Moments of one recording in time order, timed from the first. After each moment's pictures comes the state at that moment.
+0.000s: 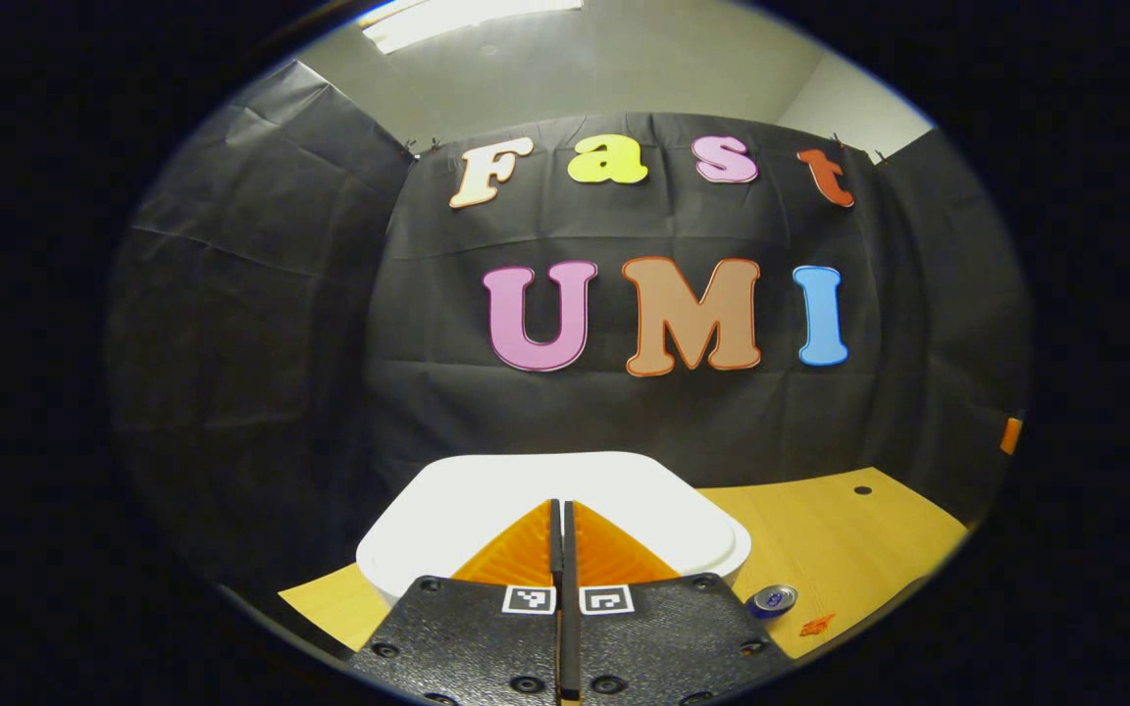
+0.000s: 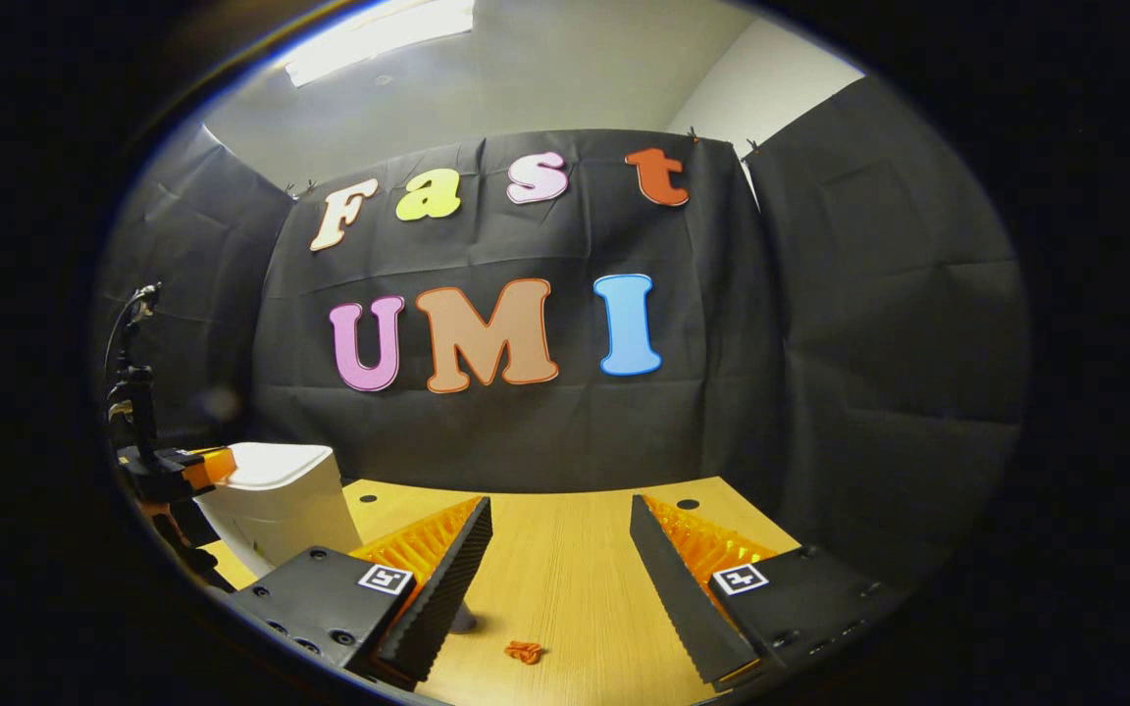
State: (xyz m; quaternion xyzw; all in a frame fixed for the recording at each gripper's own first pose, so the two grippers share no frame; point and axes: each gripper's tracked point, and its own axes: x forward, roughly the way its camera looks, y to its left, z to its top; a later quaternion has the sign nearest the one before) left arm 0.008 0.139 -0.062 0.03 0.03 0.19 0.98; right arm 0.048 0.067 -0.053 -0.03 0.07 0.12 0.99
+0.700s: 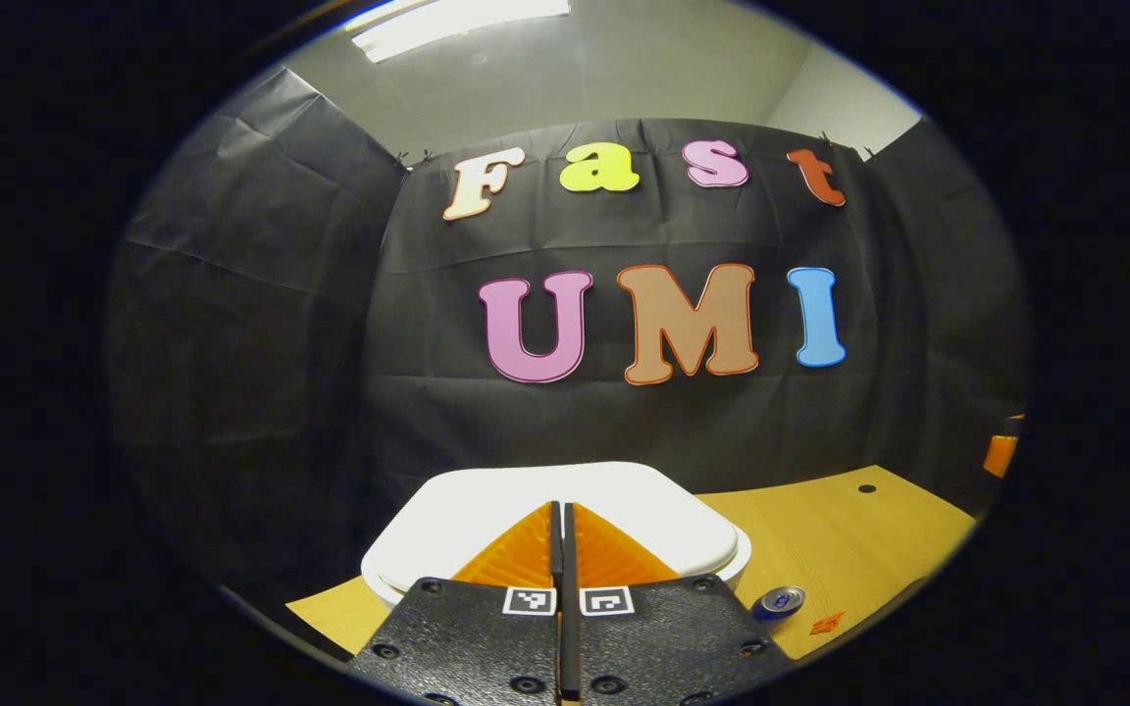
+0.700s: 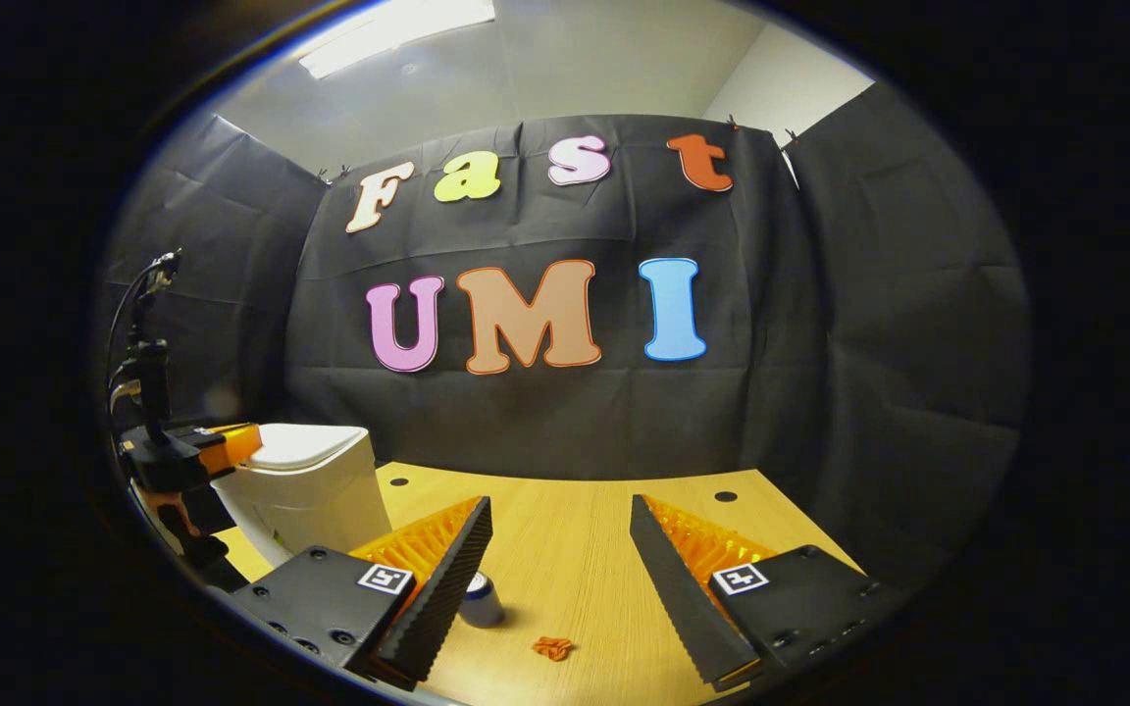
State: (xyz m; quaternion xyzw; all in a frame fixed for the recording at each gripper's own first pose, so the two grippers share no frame) left arm 0.011 0.141 -0.047 0.05 0.02 0.18 0.98; right arm 0.049 0.102 -0.067 -0.04 0.09 0.16 0.98
